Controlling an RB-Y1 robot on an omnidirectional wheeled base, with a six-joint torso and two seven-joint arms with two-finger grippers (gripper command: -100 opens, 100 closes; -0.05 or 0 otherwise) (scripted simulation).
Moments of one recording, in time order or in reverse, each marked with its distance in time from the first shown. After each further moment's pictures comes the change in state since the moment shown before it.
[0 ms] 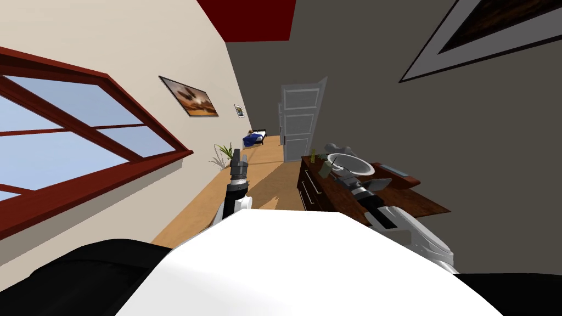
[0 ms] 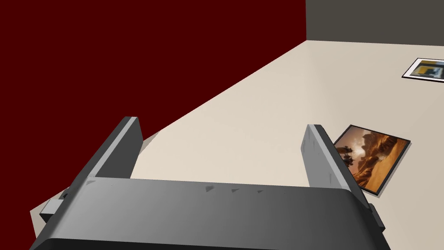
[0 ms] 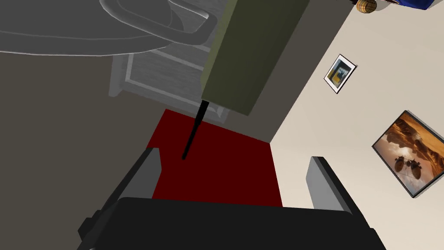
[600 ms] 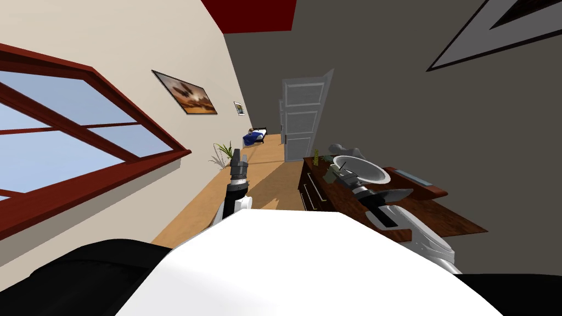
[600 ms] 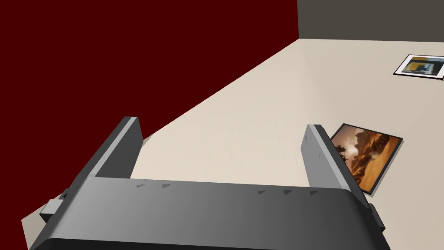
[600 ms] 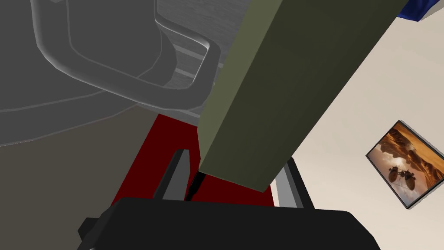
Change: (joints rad) left arm 0.000 0.000 0.000 0.000 0.000 0.000 0.000; right arm -0.015 -0.011 -0.011 0.020 0.005 -0.005 0.011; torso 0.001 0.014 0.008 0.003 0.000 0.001
